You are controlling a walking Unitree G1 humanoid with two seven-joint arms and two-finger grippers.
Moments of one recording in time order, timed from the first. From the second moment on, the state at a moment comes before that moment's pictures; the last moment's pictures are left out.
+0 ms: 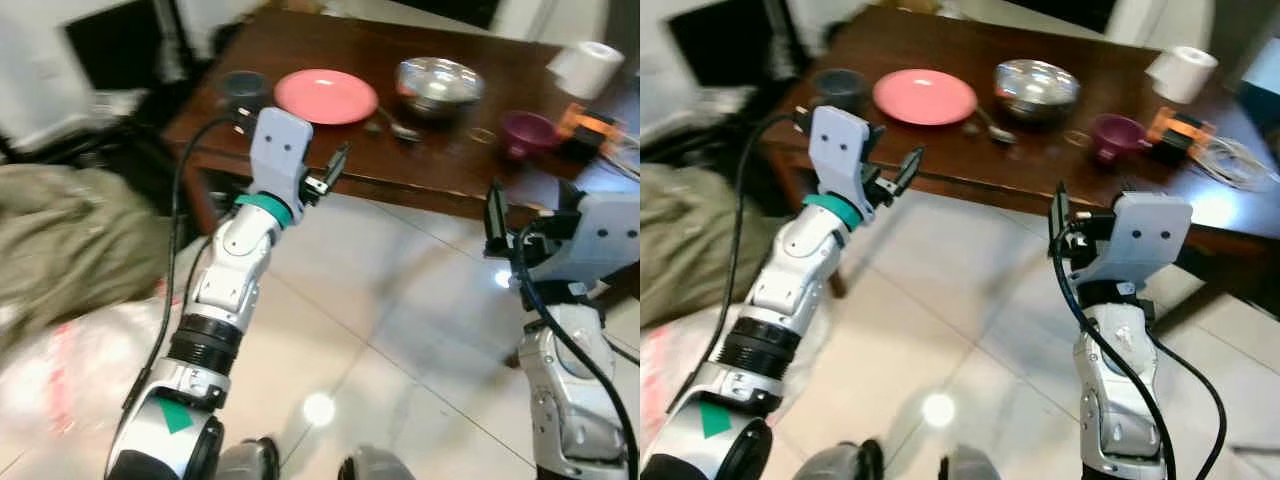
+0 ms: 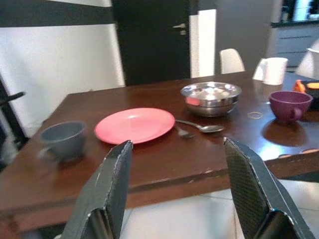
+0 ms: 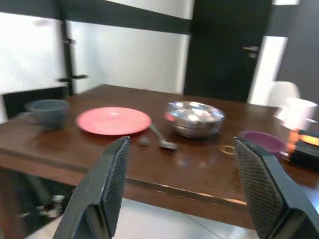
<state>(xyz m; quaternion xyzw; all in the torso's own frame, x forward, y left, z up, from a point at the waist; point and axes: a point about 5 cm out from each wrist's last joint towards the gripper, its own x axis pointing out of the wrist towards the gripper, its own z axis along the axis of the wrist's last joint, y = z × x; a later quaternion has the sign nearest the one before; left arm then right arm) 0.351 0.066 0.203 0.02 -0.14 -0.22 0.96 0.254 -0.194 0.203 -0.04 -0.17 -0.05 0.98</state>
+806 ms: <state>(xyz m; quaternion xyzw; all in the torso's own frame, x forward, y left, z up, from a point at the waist) 0.351 0.062 0.204 0.02 -0.14 -0.23 0.96 0.253 -0.199 0.202 -0.02 -0.17 -0.06 0.98</state>
